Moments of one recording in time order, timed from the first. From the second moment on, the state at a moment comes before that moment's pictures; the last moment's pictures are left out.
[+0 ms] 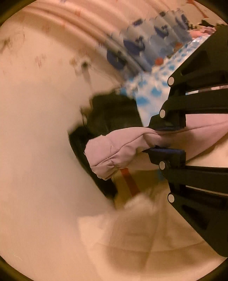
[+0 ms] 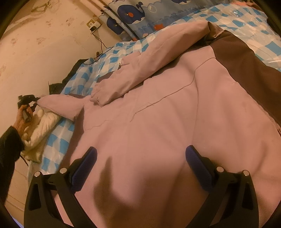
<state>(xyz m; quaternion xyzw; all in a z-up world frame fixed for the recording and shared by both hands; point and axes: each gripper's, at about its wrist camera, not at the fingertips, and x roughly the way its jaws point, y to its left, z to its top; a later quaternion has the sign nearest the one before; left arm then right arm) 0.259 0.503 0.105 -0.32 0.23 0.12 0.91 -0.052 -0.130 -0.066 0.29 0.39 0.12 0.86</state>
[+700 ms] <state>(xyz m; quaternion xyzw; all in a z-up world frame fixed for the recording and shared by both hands) 0.212 0.042 0.195 -0.16 0.26 -0.24 0.92 -0.018 -0.281 -0.006 0.41 0.28 0.07 0.86</state>
